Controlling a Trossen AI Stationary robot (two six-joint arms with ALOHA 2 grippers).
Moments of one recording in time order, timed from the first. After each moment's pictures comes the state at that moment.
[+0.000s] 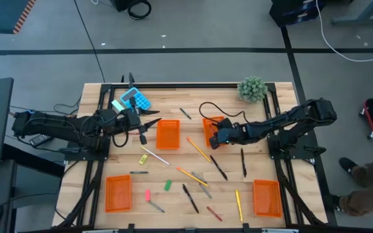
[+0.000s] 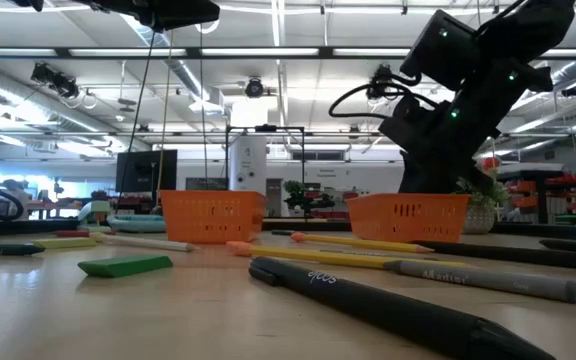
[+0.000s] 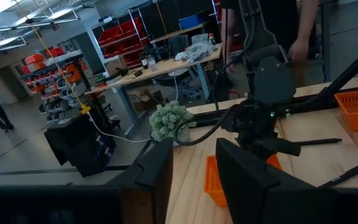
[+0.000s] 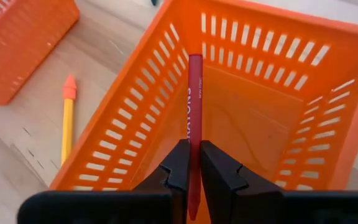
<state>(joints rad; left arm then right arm) -0.04 0.87 0.60 0.25 -0.39 0.30 0.04 1.47 0.61 -0.12 0.45 0.96</state>
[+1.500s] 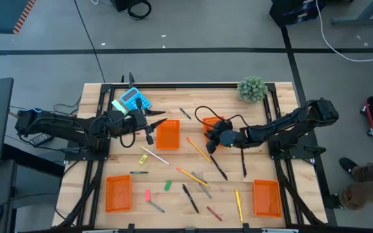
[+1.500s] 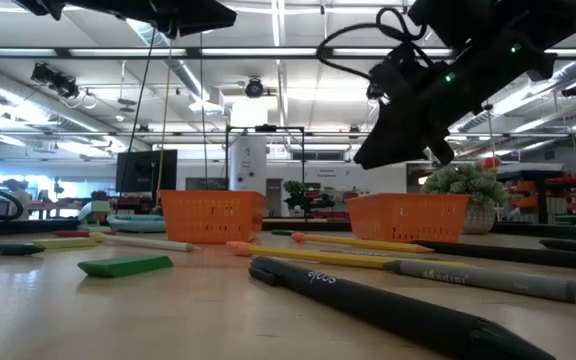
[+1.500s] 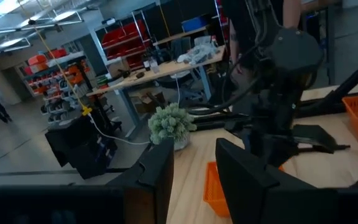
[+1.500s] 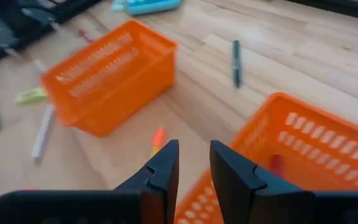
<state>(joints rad) -0.05 0.98 0.60 0.38 -0.39 0.30 0.14 1.45 0.61 0.20 0.55 0.68</state>
